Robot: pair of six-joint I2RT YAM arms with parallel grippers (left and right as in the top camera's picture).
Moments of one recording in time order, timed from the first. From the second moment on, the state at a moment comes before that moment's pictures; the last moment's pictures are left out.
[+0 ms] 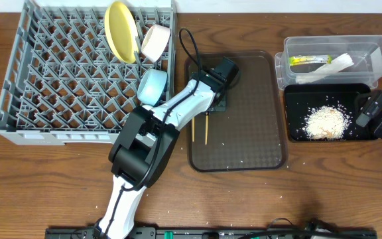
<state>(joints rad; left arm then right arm) -0.62 2.21 1.63 -0.74 -0.13 -0.56 -0.44 1.12 1.61 -1.33 -0.31 0.15</state>
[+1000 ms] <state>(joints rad) -0.14 1.84 1.63 -0.84 -0.36 -0.09 -0.44 1.12 1.61 -1.33 -0.31 0.15</state>
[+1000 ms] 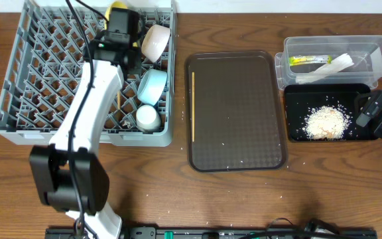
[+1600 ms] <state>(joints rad) -0.11 1.94 1.62 -0.79 -0.31 -0.02 -0.44 1.12 1.61 -1.33 -0.31 0.15</state>
